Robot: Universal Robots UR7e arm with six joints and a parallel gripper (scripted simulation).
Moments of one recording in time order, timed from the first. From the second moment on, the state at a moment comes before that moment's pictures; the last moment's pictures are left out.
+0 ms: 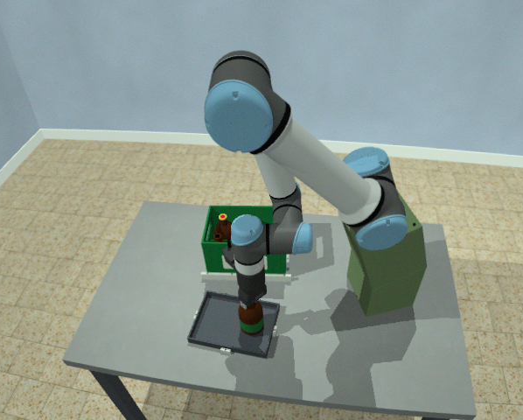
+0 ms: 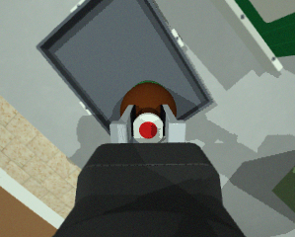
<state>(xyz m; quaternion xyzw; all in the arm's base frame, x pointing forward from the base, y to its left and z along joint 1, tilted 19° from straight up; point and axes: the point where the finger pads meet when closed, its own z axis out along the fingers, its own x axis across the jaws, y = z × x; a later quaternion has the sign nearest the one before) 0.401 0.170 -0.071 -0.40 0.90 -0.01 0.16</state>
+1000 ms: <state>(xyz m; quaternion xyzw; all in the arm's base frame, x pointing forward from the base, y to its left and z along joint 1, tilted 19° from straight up) 0.402 0.170 -0.073 -0.40 0.90 -0.01 0.16</state>
